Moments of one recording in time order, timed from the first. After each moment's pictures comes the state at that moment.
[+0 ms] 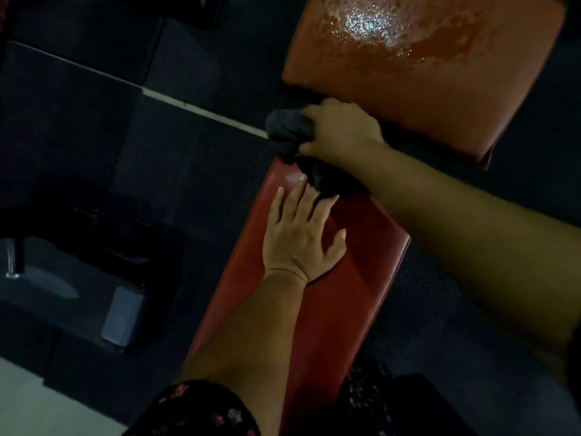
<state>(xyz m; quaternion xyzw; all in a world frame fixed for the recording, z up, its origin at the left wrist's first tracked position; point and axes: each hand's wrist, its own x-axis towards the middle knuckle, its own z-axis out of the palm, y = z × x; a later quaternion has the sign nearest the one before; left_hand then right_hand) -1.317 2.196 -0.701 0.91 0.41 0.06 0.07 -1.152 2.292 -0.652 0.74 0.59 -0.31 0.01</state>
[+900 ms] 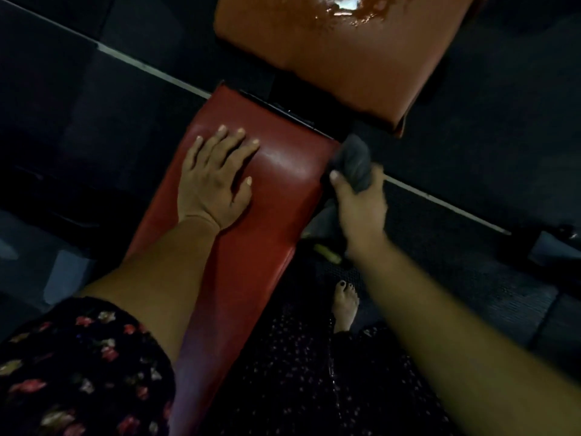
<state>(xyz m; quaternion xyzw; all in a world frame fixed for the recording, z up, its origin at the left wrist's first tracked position) -1.321 2.195 -0.701 0.90 0.41 0.09 0.08 -1.115 2.078 -0.671 0.80 0.11 -0.43 -0.40</state>
